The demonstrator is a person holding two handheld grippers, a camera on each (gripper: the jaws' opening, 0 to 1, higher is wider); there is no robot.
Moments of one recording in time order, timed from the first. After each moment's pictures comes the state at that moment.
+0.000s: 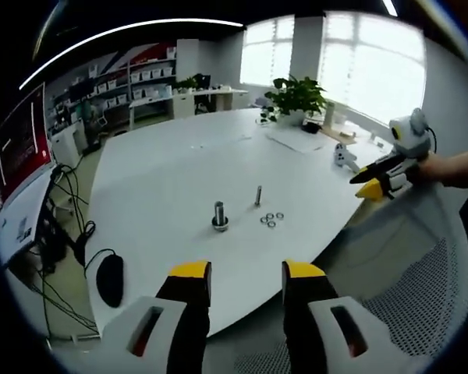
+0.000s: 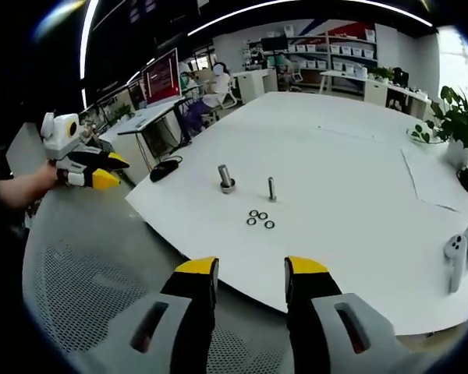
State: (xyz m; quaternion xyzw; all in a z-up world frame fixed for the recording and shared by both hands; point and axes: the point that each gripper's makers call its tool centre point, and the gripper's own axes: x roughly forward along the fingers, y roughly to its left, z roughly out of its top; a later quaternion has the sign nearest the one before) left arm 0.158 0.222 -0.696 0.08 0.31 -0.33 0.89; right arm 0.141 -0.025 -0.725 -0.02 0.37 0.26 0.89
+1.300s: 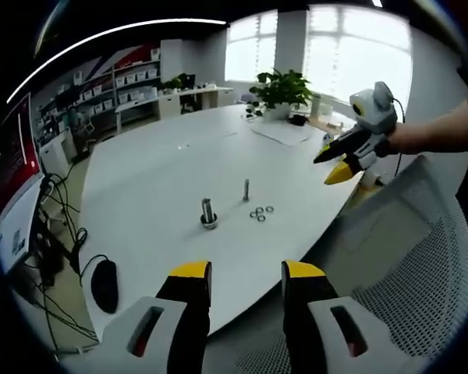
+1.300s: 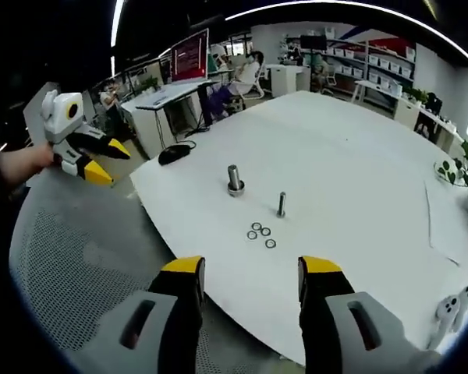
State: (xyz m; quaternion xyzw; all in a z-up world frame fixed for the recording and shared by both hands) left arm 0.149 0.215 -0.707 0.10 0.32 -0.36 0.87; right arm 0.192 -0.002 -0.735 -0.10 0.37 0.34 0.86
